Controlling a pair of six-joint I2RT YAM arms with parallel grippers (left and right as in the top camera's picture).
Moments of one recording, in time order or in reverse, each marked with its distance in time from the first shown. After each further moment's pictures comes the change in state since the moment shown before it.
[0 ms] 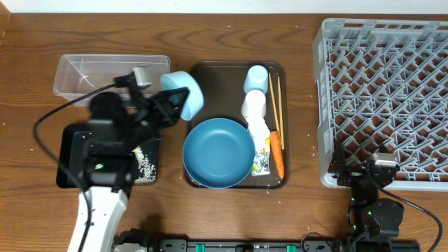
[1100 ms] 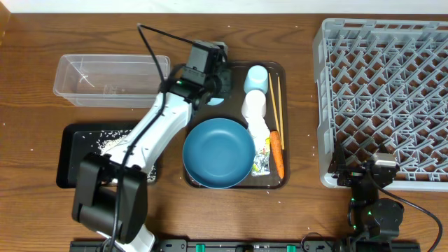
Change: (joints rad) left arm -0.293 0.726 0.523 -0.305 -0.429 0.462; right arm 0.000 0.000 0.000 0.000 0.000 0.000
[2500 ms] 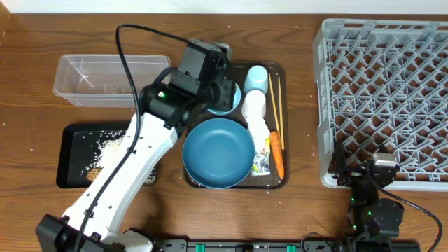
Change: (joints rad) left arm -0.085 -0.249 0.166 -0.478 -0.037 0.015; right arm 0.000 0.000 0.000 0.000 0.000 0.000
